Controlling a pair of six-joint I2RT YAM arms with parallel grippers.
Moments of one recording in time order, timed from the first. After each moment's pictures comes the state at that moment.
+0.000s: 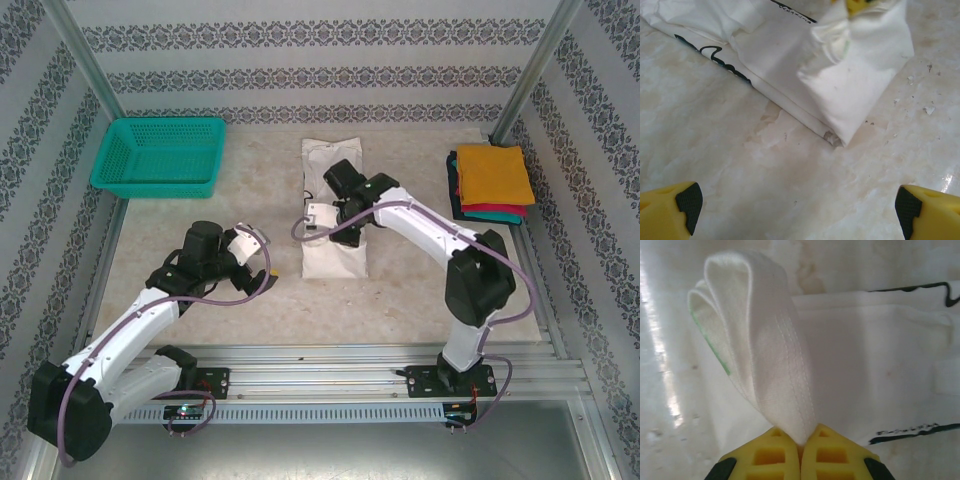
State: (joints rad) left arm -0.37 0.97 0.63 -0.33 0.35 0.36; right arm 0.59 1.83 1.55 -0.94 -0.12 -0.83
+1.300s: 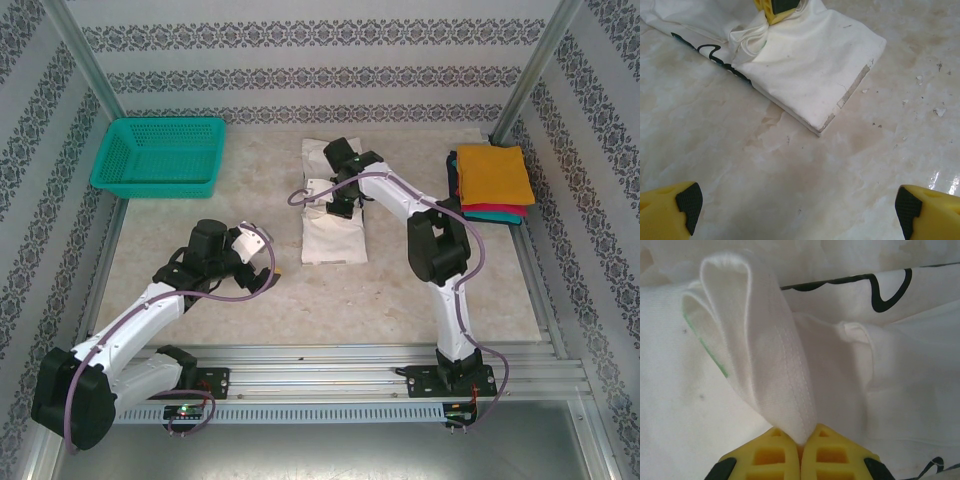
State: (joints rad) left arm -0.37 1.03 0.62 -0.25 0.35 0.36; right arm 0.47 2.22 1.90 -0.91 -0.13 -0.92
